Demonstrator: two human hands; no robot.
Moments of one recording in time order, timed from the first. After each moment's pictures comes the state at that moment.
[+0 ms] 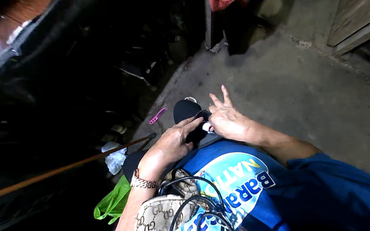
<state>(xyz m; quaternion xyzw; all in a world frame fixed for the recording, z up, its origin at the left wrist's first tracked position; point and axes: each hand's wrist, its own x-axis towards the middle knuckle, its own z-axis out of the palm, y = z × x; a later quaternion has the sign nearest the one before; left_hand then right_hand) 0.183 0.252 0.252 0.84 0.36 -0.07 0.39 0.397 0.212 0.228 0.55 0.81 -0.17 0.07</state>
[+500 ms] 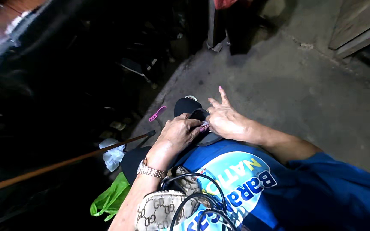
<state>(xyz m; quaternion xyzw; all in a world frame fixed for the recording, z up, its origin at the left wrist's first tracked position) 0.187 0.256 0.226 0.89 0.34 0.02 0.30 0.392 0.213 0.227 0.53 0.83 -0.20 0.04</state>
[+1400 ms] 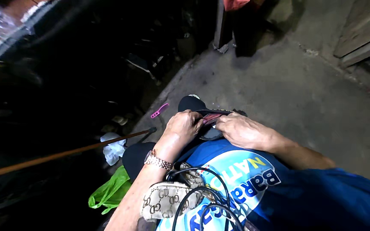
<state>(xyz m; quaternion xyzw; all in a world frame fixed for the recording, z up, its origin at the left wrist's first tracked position) 0.198 0.253 0.236 0.87 0.41 0.01 0.27 0.413 0.177 0.237 0.48 0.82 -0.29 -0.06</state>
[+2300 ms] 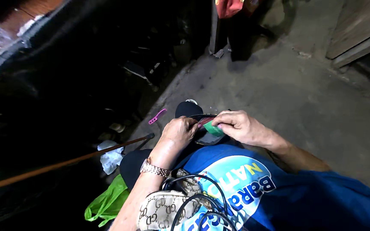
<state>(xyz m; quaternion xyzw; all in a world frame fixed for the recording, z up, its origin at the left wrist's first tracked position) 0.196 0.261 0.230 0.86 0.42 0.01 0.29 0.427 0.182 0.232 0.46 0.71 -0.38 -0.37</state>
